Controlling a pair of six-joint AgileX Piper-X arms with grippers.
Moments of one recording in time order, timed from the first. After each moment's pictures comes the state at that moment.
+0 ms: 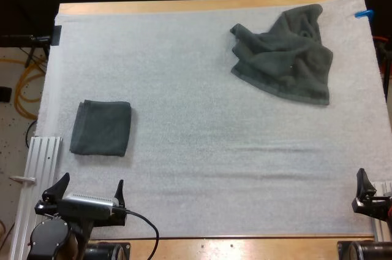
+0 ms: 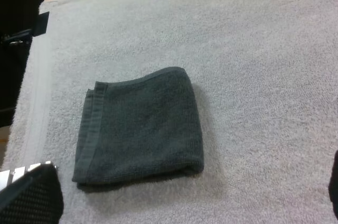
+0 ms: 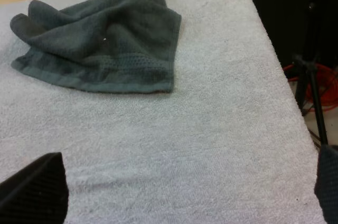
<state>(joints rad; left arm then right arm) -0.04 -0.01 -0.54 1.10 0.01 -1.62 -0.02 -0.01 -0.55 1.09 0.03 -1.77</state>
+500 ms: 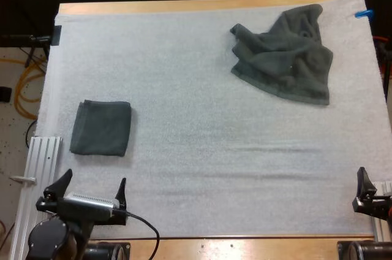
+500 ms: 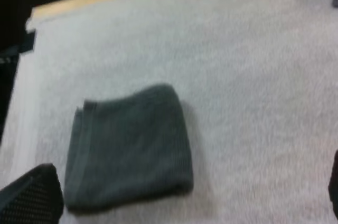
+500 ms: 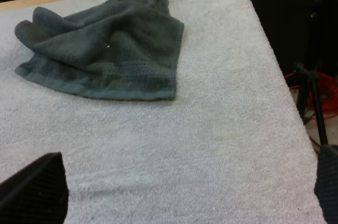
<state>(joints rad) -0.04 -0.01 -0.55 1.05 0.06 -1.62 -0.02 0.00 -0.56 1.07 0.02 -1.77</state>
